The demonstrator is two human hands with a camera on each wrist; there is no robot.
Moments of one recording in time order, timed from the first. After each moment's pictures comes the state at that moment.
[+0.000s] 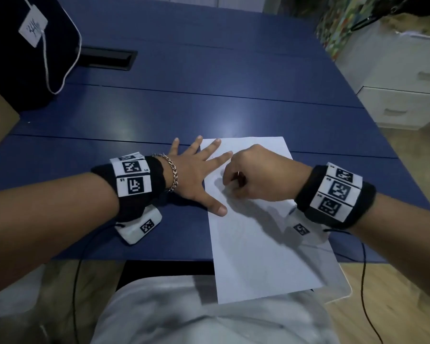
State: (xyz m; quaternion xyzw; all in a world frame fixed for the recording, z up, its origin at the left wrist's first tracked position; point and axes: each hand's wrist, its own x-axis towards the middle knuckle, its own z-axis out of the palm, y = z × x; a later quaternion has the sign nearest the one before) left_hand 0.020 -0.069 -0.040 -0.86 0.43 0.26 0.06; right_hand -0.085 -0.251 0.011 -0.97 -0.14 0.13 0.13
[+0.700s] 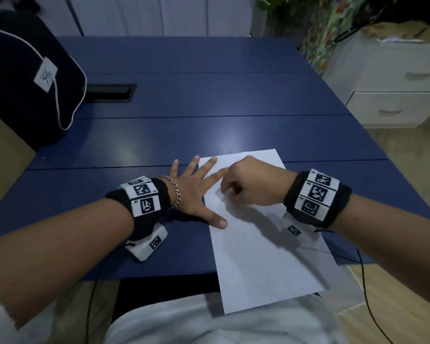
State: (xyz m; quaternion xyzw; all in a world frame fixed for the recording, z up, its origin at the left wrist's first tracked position) left_hand 0.019 -0.070 -0.040 -0.87 0.42 0.27 0.06; right_hand -0.081 -0.251 0.013 -0.98 -0.12 0.11 0.12
